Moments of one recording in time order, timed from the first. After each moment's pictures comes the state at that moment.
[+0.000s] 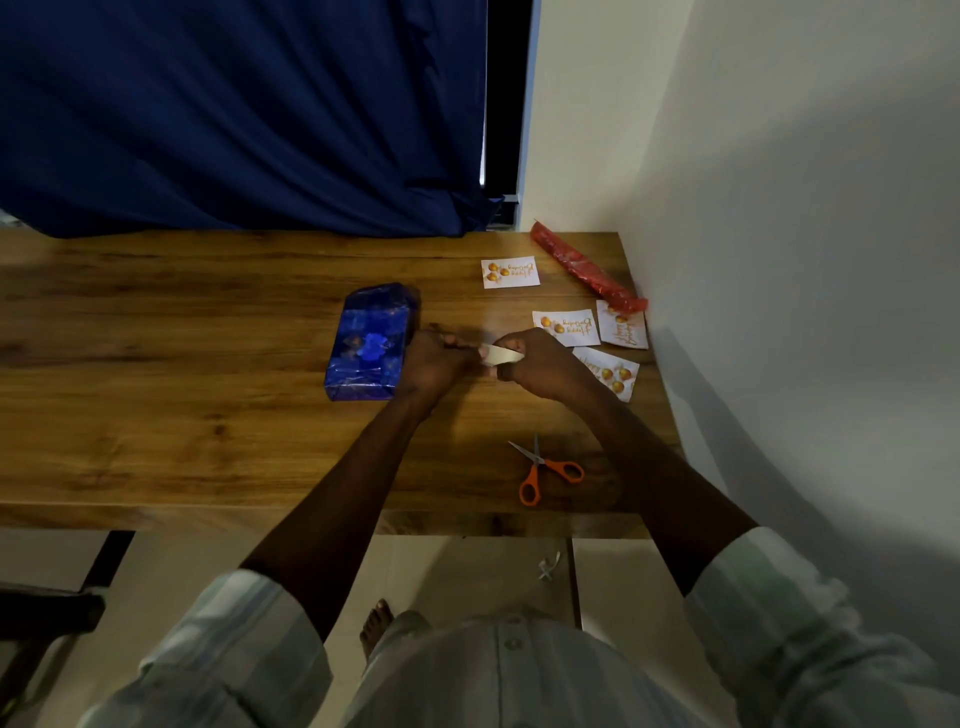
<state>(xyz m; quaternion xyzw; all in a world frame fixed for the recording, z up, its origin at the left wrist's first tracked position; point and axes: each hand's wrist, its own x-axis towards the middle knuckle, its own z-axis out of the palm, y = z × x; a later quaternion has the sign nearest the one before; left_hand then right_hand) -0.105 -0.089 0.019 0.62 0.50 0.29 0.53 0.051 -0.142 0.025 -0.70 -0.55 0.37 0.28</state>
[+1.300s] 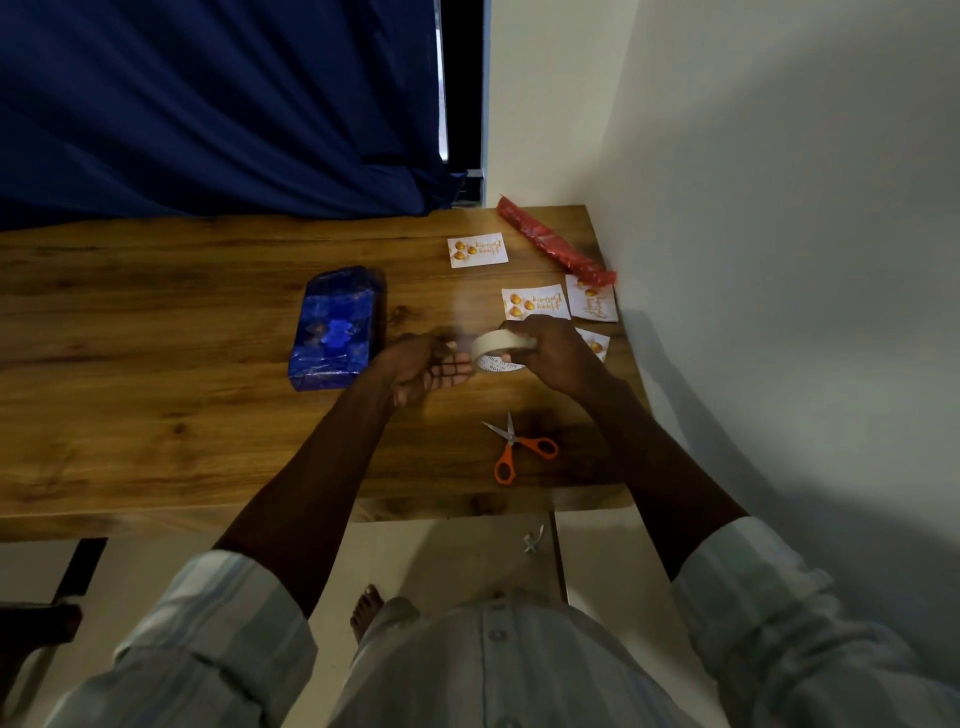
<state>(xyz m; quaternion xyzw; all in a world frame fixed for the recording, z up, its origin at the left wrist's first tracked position) -0.093 -0.084 0.010 0.40 0.48 0.15 0.77 0.096 -0.170 -0.007 -0.72 -0.60 0.21 0.28</state>
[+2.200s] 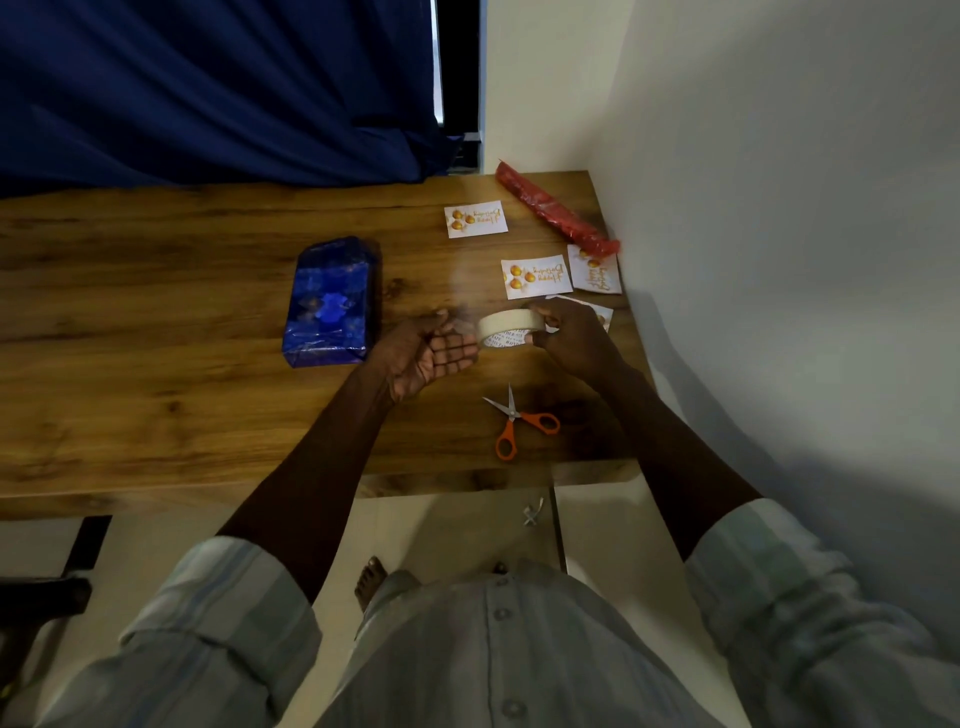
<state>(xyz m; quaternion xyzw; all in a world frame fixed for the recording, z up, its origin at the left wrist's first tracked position) -0.101 -0.086 -0.021 0.33 0.42 0.17 0.83 0.103 -0.189 -0.016 -0.75 -0.53 0.23 0.32</state>
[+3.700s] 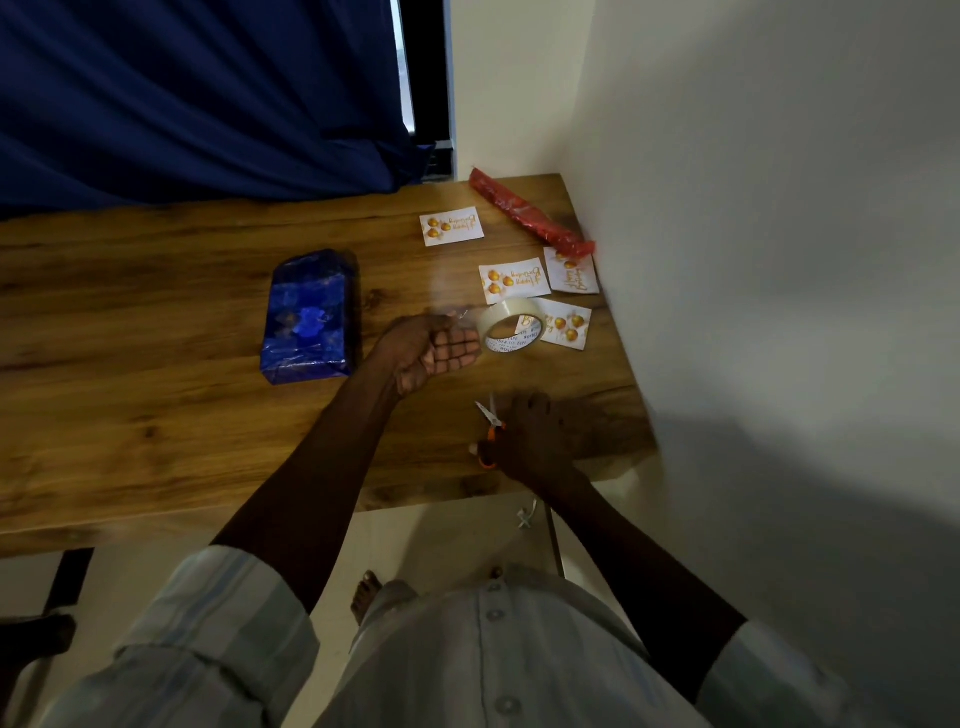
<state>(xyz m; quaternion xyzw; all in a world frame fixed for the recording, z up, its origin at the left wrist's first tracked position) -0.067 -0.088 -0.010 0.38 0.43 0.16 0.80 0.014 -0.262 -0.040 -0.84 -0.46 0.26 0.09</state>
